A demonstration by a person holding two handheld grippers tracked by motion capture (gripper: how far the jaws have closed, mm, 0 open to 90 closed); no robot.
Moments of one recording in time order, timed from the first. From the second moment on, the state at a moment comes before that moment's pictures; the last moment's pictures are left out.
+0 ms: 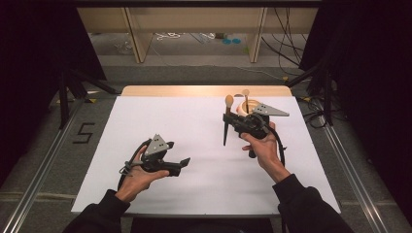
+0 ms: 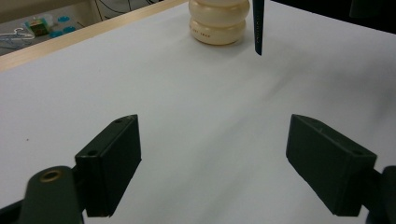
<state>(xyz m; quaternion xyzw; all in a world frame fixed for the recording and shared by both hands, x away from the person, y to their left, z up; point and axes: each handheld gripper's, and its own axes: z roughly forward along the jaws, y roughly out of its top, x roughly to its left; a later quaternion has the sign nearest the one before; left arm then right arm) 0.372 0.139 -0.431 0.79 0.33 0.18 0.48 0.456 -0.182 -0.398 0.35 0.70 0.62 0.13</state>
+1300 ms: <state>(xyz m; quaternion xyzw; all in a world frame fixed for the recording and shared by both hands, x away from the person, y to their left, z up) 0.355 0.150 -0.442 0.80 0.32 0.20 0.46 0.492 -0.222 -0.365 0.36 0.68 0.60 0.20</state>
